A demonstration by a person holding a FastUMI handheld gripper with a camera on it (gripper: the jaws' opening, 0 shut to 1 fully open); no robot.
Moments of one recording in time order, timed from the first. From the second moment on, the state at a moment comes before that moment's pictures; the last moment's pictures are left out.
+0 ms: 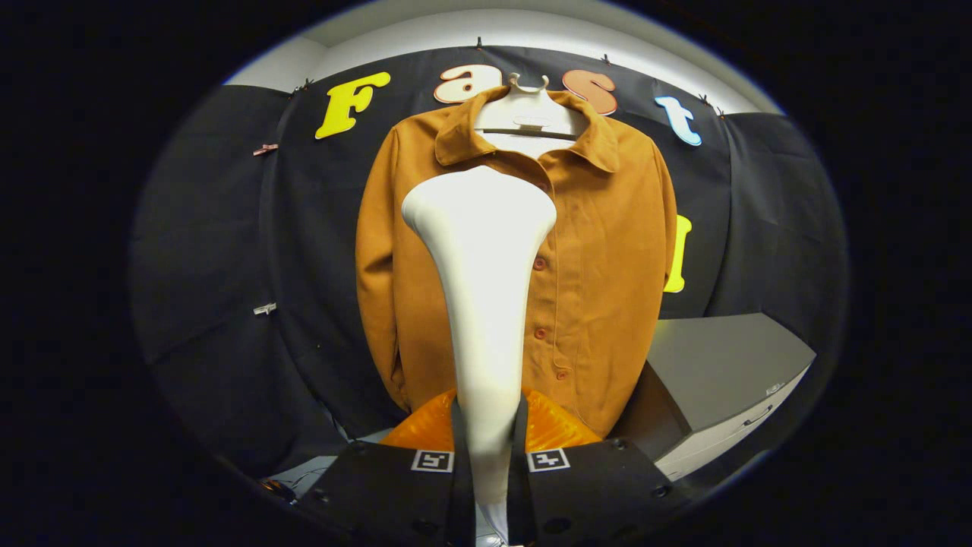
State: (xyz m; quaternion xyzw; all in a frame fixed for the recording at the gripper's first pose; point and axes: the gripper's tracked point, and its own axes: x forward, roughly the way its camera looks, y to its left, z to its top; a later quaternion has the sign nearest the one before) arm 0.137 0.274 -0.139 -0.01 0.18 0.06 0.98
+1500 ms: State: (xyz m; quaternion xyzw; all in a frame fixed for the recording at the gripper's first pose) arm 0.172 0.283 -0.317 -0.05 0.26 -0.01 0.96
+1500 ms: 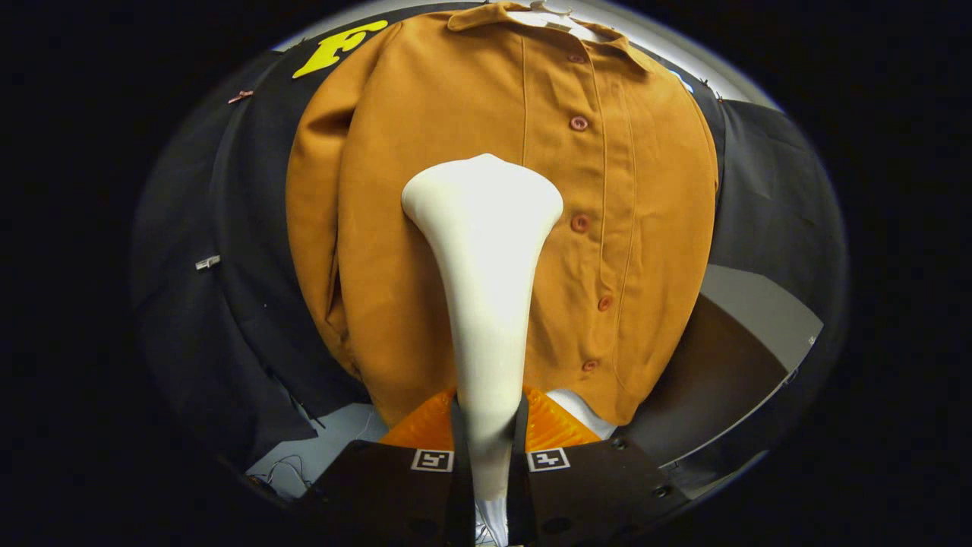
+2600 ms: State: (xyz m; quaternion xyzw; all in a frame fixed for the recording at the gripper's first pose) arm 0.084 0.258 -0.362 -0.05 0.32 0.02 0.95
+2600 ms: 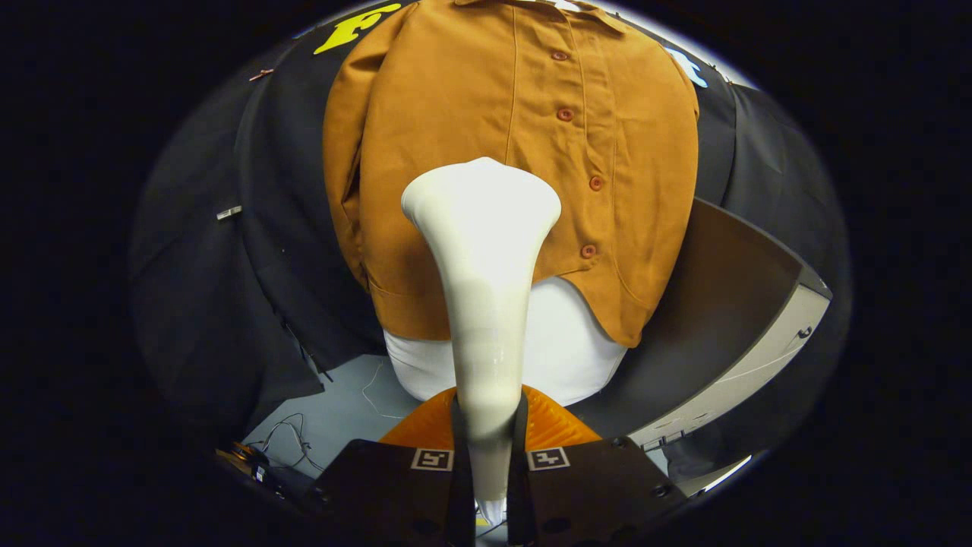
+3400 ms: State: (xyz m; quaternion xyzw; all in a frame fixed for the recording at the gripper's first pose) arm 0.055 0.203 -0.181 -0.02 0.22 0.01 0.98
